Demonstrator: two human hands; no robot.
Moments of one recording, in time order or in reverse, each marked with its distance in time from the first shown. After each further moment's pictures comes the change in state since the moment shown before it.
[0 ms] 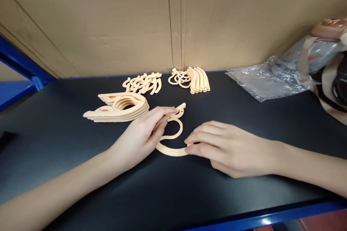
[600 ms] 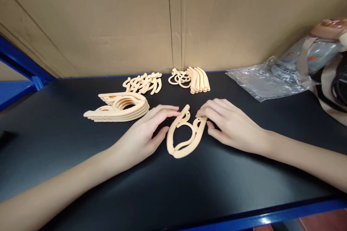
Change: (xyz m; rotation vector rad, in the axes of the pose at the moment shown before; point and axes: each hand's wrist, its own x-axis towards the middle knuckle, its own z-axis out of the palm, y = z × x) left_hand 0.003 -0.001 0.000 -0.007 -0.062 0.099; right_hand -0.003 0.027 0.006 -0.180 0.151 0.366
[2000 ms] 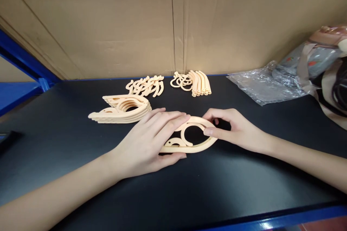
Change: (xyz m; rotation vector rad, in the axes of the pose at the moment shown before) left_hand -0.006 0.009 -0.005 0.436 0.065 0.305; right_hand 0.000 -0.003 -0.007 0.866 -0.080 0.366
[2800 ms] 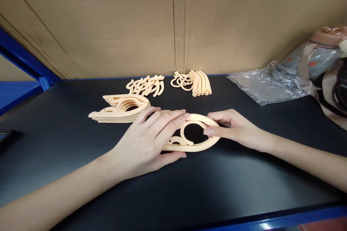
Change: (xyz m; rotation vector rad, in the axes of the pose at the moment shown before) left_hand 0.005 0.005 -0.006 0.154 0.007 0.014; right_hand 0.003 0.004 0.000 0.256 -0.089 0.126
